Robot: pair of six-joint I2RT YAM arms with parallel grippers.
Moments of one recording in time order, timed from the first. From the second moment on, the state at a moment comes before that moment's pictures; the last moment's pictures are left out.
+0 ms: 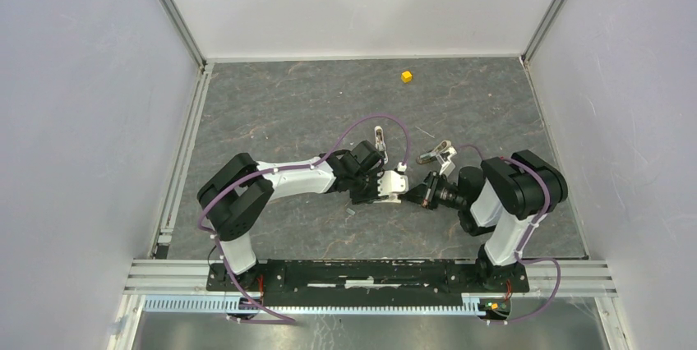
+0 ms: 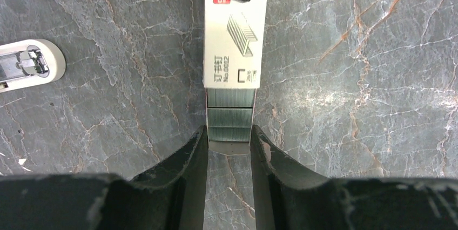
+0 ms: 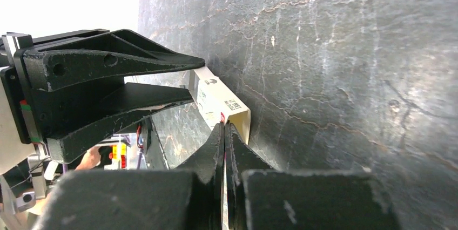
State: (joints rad) left arm -0.92 1.78 1.04 -0.30 0.24 0.62; right arm 0.24 1.81 0.13 1.26 -0.78 0.85
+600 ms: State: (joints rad) left arm -0.91 1.75 1.02 -0.30 0.24 0.61; right arm 0.16 1.54 0.12 0.86 -0.78 0.63
